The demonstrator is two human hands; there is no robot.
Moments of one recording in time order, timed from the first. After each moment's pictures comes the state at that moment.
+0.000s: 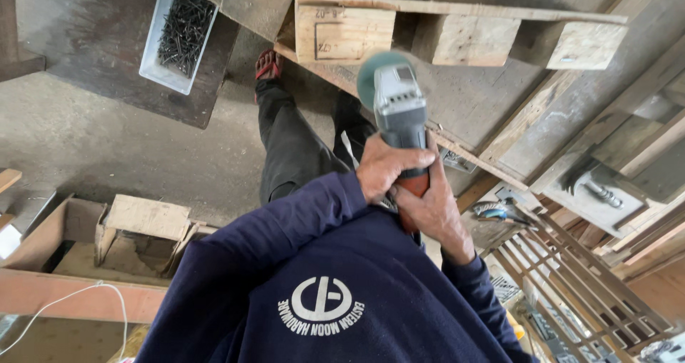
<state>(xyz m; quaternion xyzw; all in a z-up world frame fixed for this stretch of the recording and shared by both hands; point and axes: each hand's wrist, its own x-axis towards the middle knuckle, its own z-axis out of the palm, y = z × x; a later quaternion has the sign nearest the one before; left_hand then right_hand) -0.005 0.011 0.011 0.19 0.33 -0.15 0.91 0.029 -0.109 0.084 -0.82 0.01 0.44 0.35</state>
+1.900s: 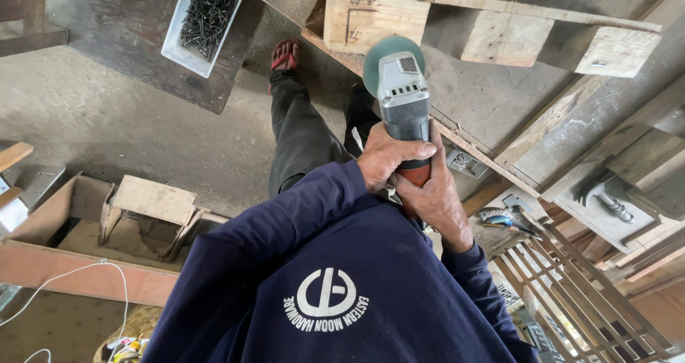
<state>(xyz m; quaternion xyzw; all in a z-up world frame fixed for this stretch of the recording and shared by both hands) -0.025 0.028 -0.006 0.20 0.33 -0.14 0.91 0.016 -0.095 0.067 -0.83 -0.02 0.46 0.32</state>
